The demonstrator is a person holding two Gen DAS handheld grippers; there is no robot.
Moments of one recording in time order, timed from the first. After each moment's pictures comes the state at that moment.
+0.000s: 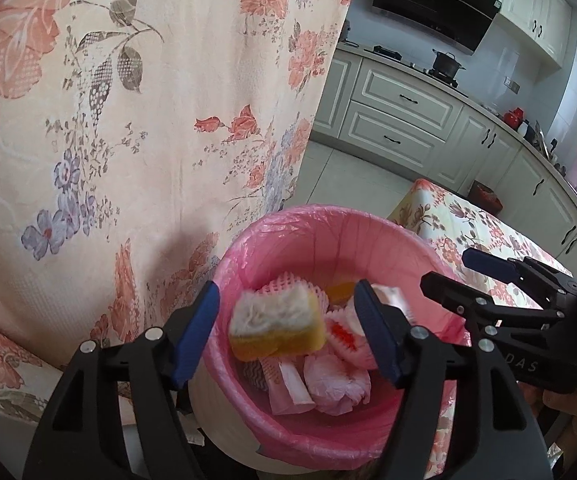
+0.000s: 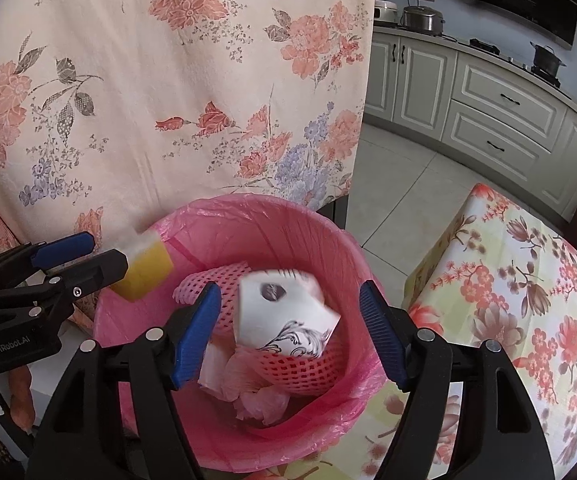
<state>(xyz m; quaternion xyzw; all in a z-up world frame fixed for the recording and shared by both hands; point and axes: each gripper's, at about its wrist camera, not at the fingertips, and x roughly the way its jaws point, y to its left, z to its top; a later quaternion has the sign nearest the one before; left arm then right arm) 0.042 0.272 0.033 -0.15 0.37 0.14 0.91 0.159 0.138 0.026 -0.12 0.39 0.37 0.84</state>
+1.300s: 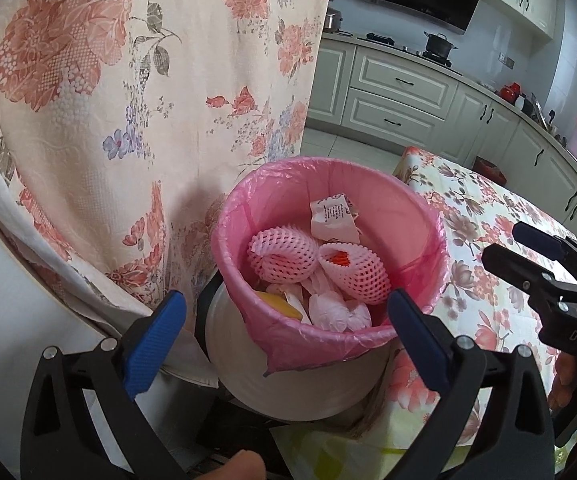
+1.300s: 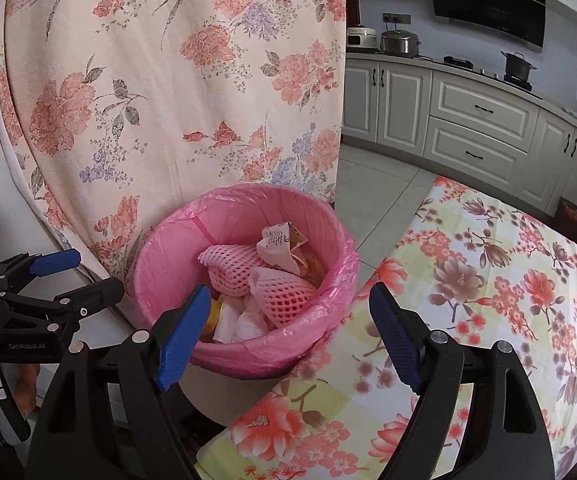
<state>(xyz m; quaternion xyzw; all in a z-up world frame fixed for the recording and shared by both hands) -0.028 0.226 0.037 -0.11 0.38 0.15 0.90 0.080 0.058 0.048 -0.09 0.34 0.36 0.87</state>
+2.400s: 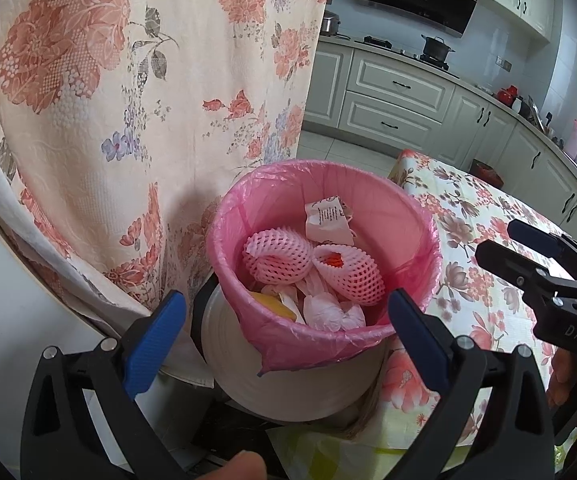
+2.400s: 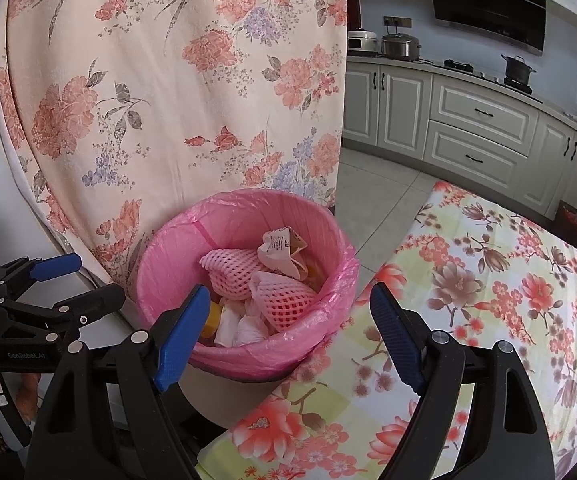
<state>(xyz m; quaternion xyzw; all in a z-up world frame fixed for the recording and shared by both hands) -0.031 0.220 0.041 -0.11 0.38 0.15 0.91 0.081 0.058 0.050 -0.09 0.34 0.35 0.87</state>
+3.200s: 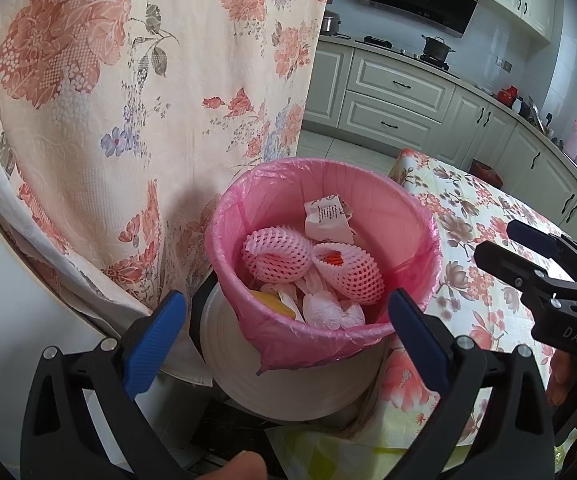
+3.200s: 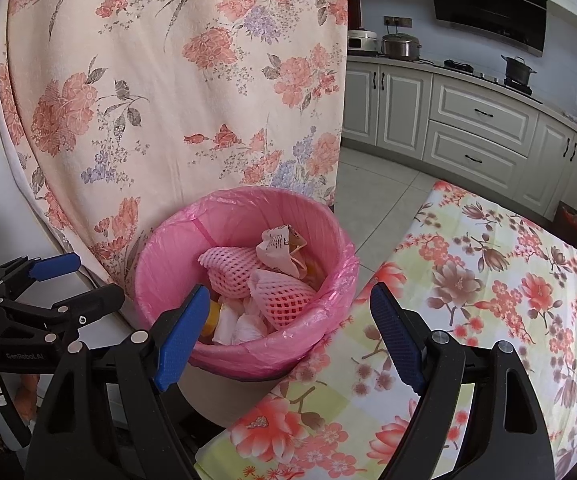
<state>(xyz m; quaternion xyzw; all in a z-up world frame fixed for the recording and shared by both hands) -0.032 0.219 0.040 -0.11 0.38 0.15 0.91 0.080 0.058 0.047 -0.09 0.34 0.35 0.87</state>
